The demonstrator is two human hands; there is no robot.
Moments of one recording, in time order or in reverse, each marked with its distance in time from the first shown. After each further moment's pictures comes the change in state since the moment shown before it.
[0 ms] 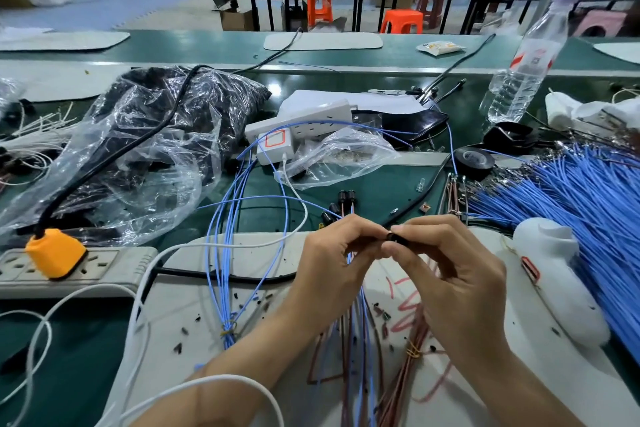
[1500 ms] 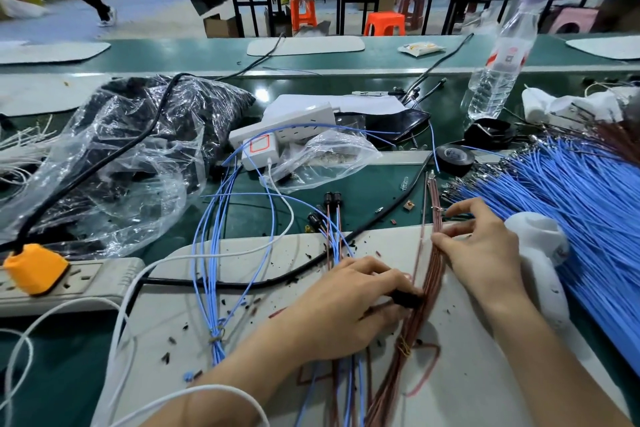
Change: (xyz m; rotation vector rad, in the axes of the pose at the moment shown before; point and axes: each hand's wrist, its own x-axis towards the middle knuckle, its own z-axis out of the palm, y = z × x) left_hand -0.007 0.021 0.003 0.343 -0.736 0.024; right_hand 0.023 0.052 -0.042 -0.424 0.039 0.739
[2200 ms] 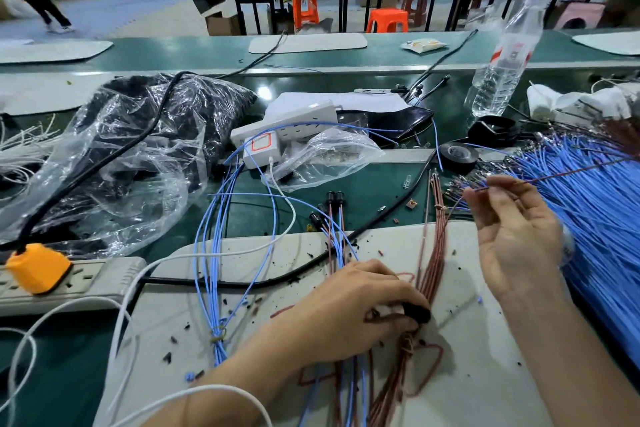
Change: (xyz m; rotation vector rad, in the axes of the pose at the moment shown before) left_hand 0.001 -0.001 0.002 -0.102 0.060 0.087; right_hand 0.010 -0.015 -0.009 1.235 0.056 0.063
